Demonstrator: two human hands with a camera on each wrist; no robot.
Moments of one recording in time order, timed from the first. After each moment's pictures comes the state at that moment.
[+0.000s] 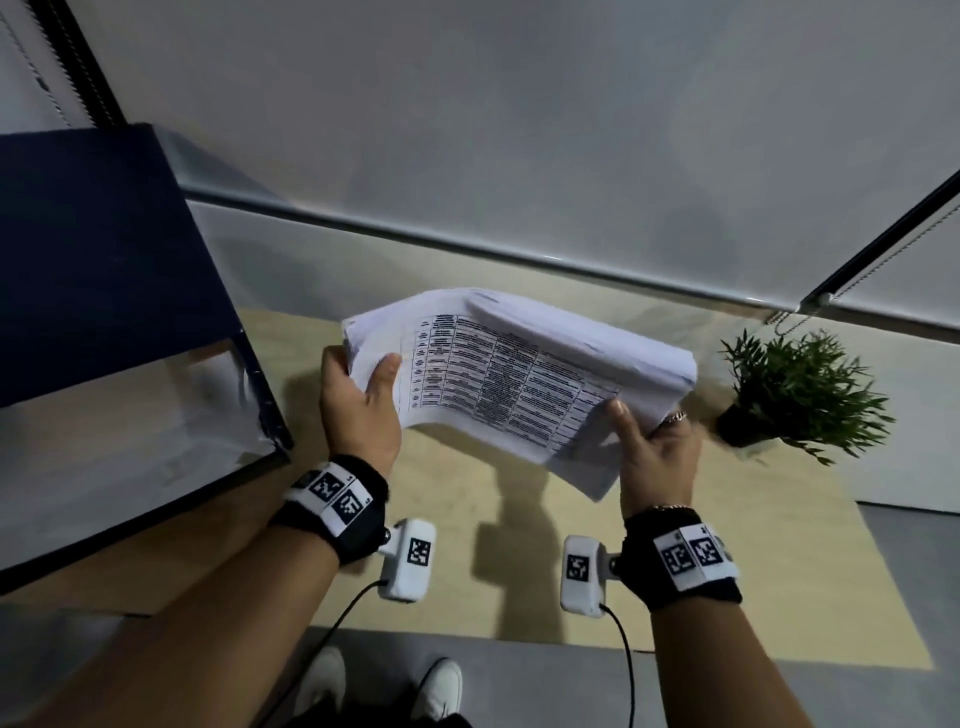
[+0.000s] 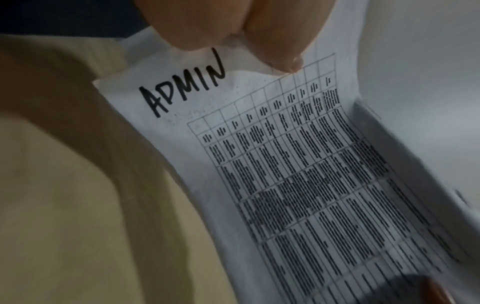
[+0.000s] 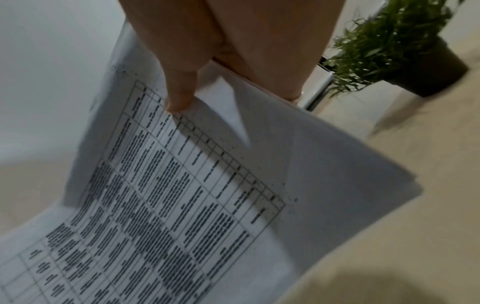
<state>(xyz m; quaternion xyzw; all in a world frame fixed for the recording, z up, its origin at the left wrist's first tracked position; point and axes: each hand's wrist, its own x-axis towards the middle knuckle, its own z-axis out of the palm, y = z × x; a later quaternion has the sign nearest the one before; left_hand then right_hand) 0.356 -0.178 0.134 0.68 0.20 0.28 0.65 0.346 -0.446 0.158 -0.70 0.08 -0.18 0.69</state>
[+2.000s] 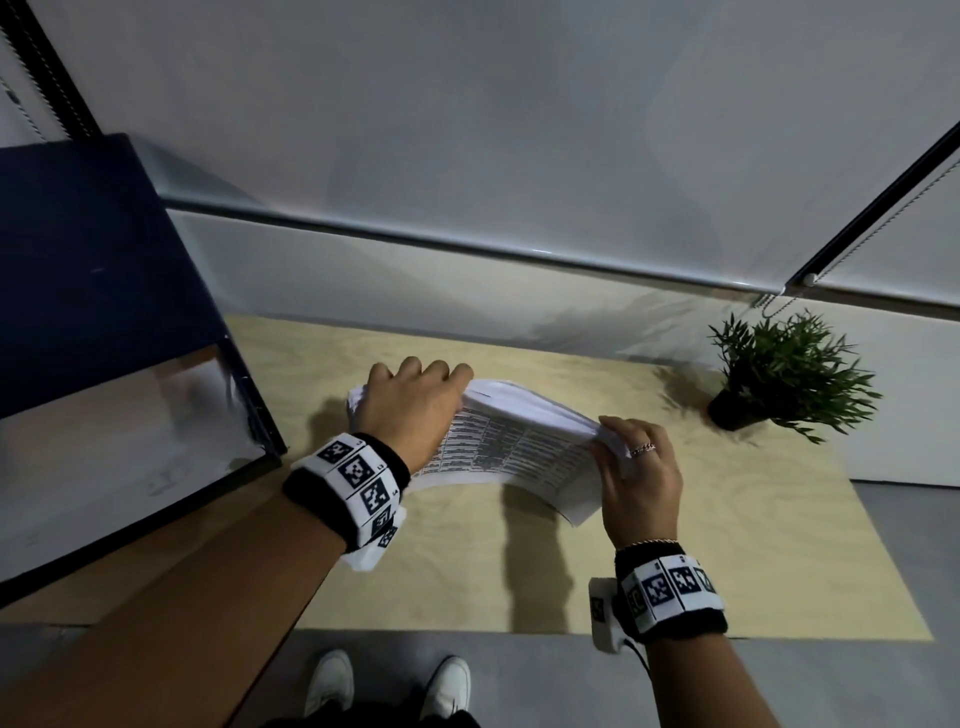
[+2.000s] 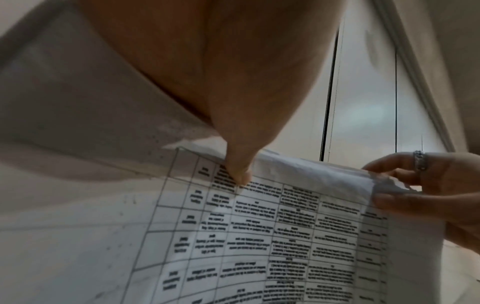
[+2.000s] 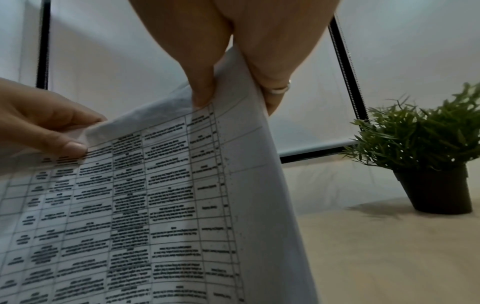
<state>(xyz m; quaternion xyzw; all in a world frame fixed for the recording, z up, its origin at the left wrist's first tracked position) 0.360 -0.200 0.157 0.99 -0.13 0.06 0.03 0.310 -0.459 0.131 -0.89 -0.03 -0.28 0.35</state>
